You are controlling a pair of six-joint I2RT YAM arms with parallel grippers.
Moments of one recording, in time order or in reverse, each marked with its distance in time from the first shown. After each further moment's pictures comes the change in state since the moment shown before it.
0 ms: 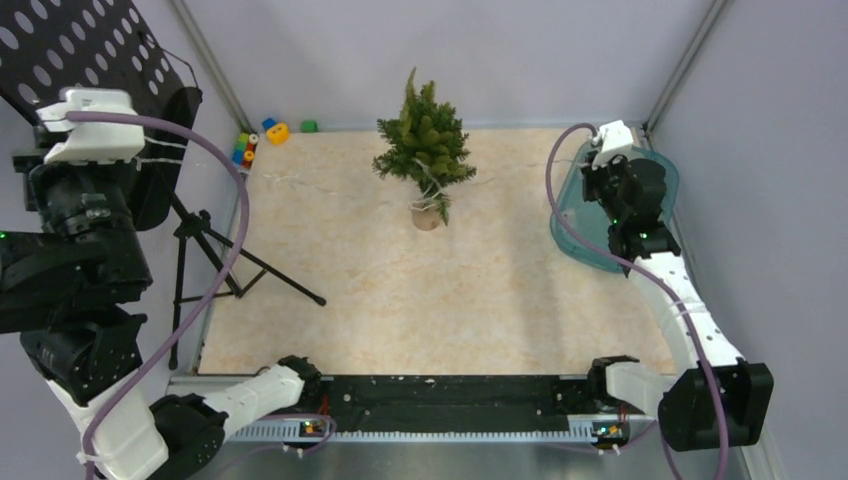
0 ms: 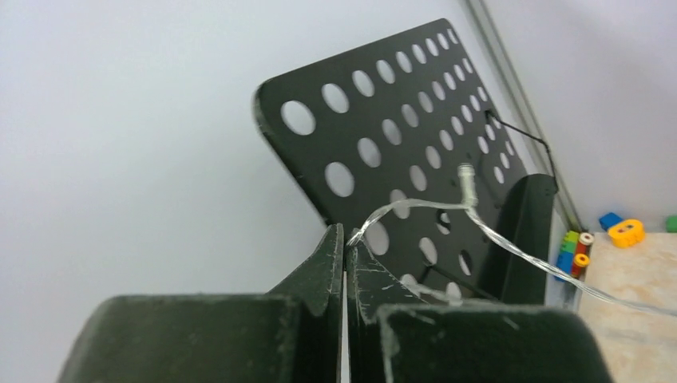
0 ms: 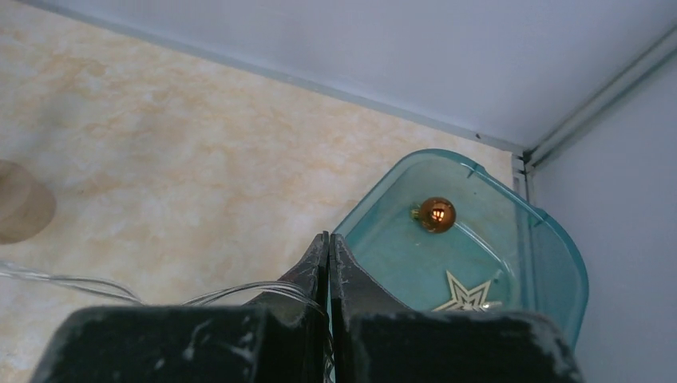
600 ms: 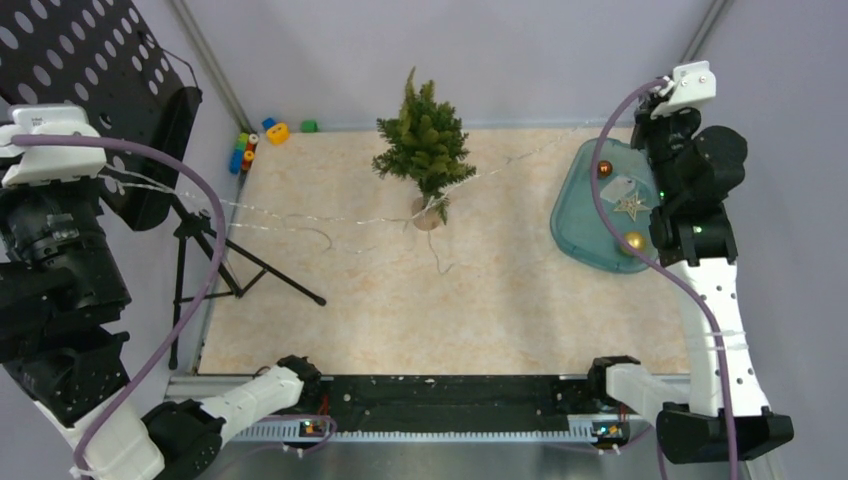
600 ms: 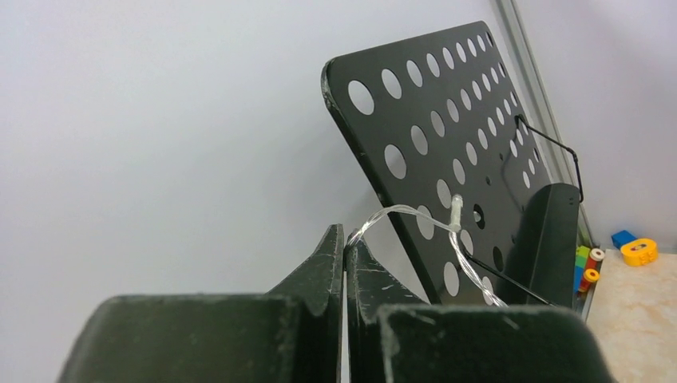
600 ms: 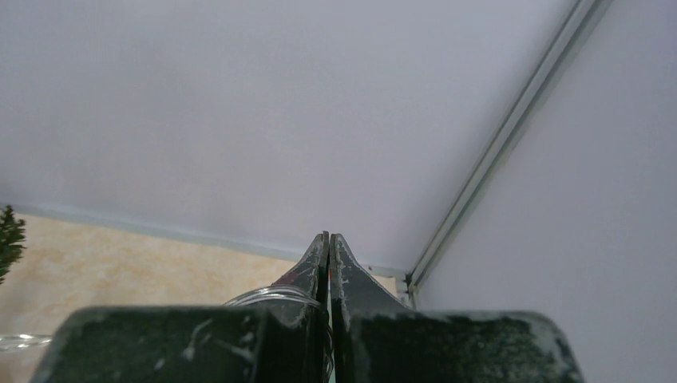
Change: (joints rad) left arm 0.000 -0.046 0.008 0.078 -0.035 0.056; right arm -0.043 -0.066 0.401 -0.110 0.137 -0.029
